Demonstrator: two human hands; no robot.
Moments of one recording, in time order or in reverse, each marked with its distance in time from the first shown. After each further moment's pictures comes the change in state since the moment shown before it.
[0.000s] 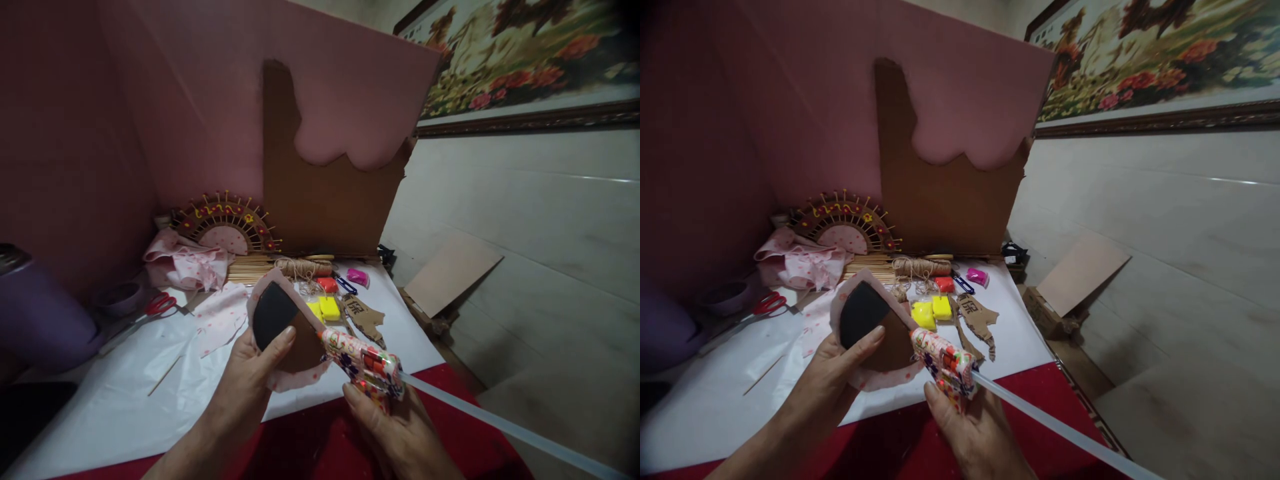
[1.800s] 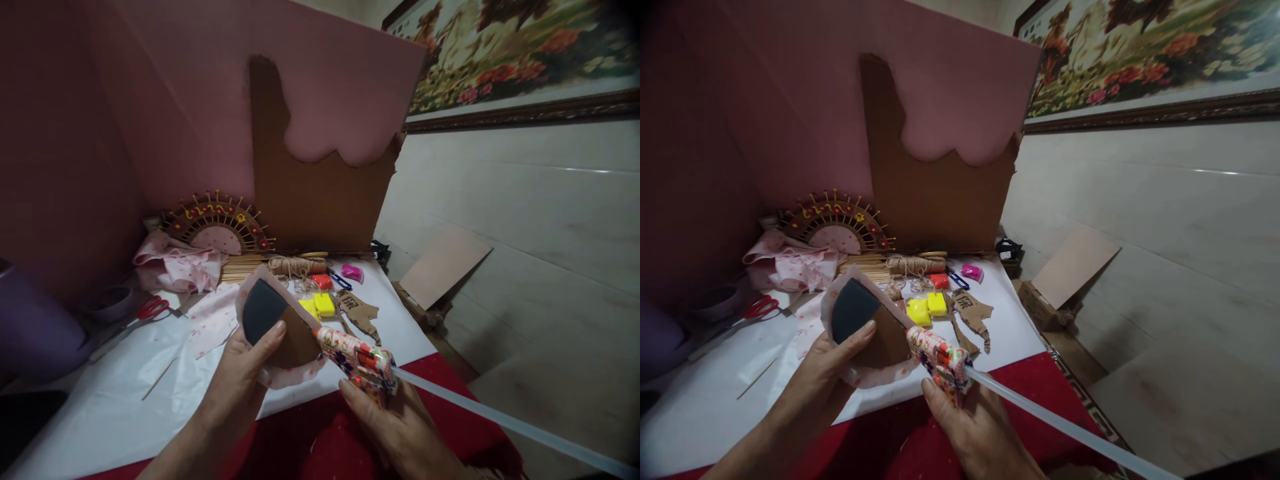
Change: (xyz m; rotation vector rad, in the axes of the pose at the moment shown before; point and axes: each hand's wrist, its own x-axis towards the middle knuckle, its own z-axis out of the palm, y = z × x) left_hand 0.000 0.005 0.003 -0.014 0.024 0.009; right_hand -0.002 -0.003 -0.004 -0.048 -0.015 -0.076
